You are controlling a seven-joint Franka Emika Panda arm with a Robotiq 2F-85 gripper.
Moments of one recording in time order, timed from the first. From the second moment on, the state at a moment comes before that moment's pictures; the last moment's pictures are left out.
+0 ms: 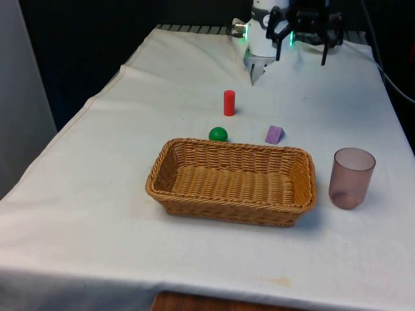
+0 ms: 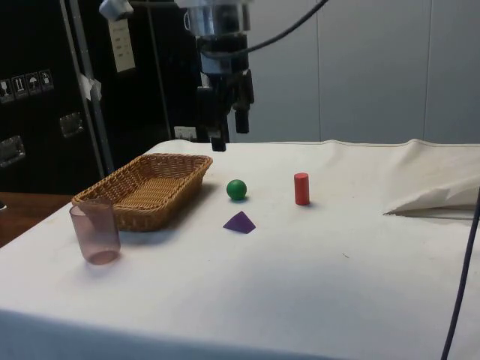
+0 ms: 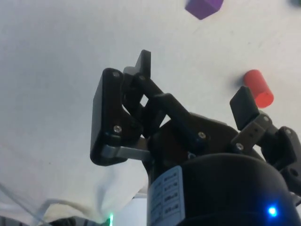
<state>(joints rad) 0.25 -0.03 -0.08 -2.40 -0.07 2.41 0.31</state>
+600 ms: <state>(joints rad) 0.24 0.05 -0.15 -2.49 -0.07 2.61 0.25</state>
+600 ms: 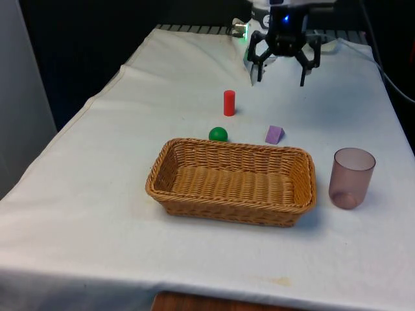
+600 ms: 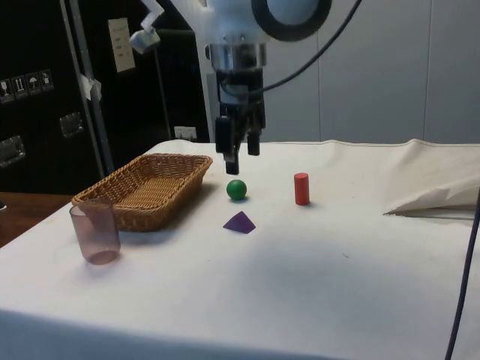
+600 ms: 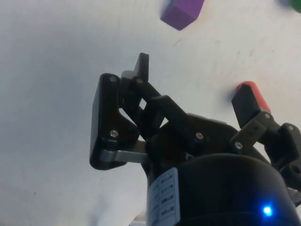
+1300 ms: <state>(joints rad) 0.25 0.28 -0.14 -2.44 -0.07 2.83 0.27</state>
